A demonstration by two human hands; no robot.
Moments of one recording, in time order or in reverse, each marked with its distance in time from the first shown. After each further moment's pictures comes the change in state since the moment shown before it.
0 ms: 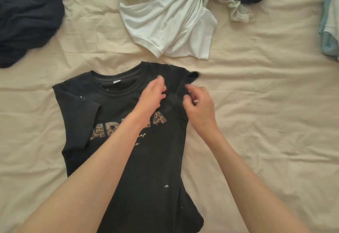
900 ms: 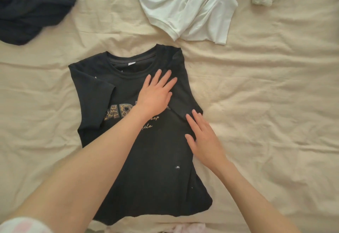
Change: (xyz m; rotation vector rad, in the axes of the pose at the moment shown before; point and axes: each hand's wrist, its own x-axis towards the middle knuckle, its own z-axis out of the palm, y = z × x) left_hand 0.011 -0.058 -0.037 1.433 0.013 0.467; right_hand -0.103 0.057 0.005 -0.579 -0.544 -0.112
